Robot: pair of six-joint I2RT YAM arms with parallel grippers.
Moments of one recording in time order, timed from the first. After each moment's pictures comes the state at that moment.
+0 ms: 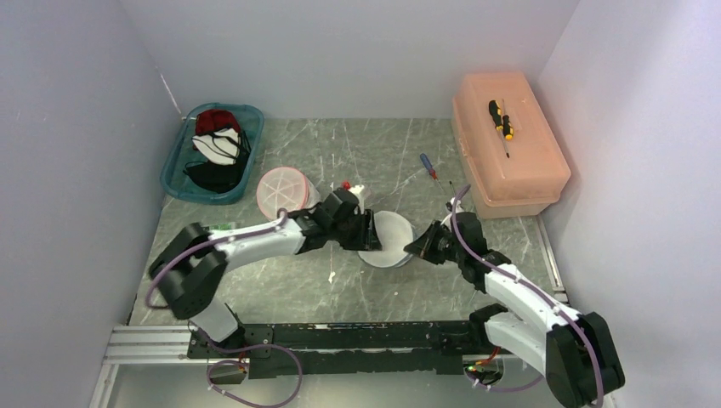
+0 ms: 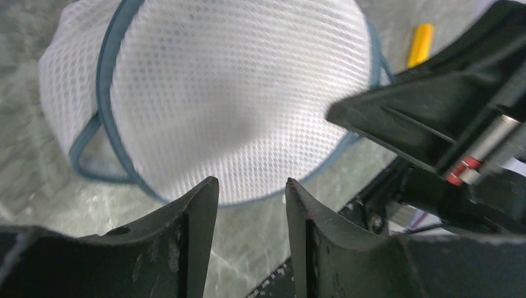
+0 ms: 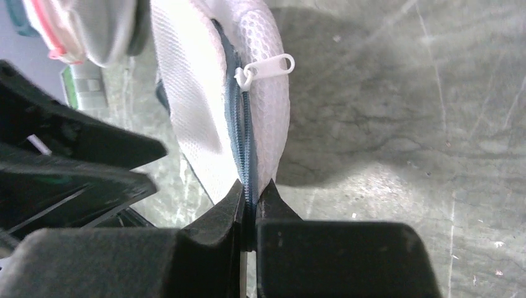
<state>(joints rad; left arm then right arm) -0.87 1.65 0.96 -0.07 0.19 -0.74 0.35 0.99 0.32 -0.02 -0.31 0.80</state>
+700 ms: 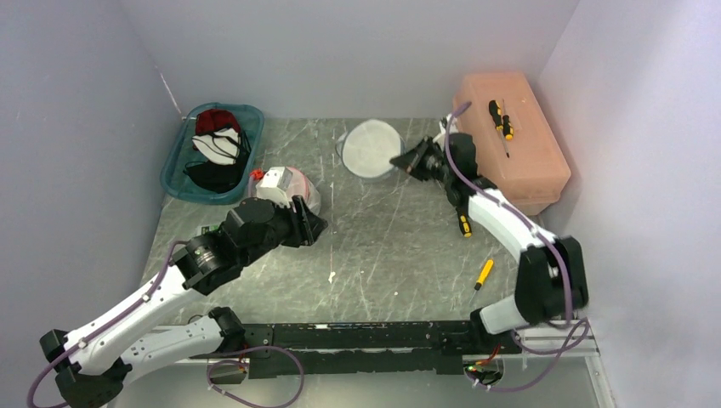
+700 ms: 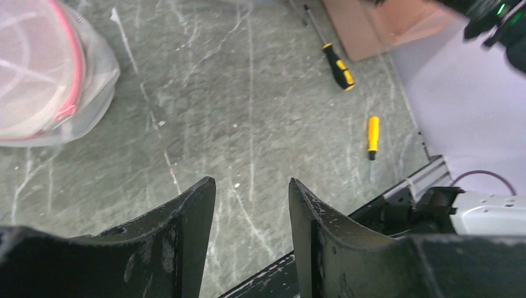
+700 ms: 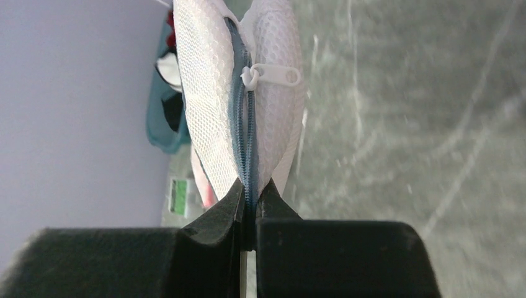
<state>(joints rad) -0.87 0.83 0.95 -0.50 -0.20 -0.66 0.29 1.39 0.94 0.09 -0.33 0.80</state>
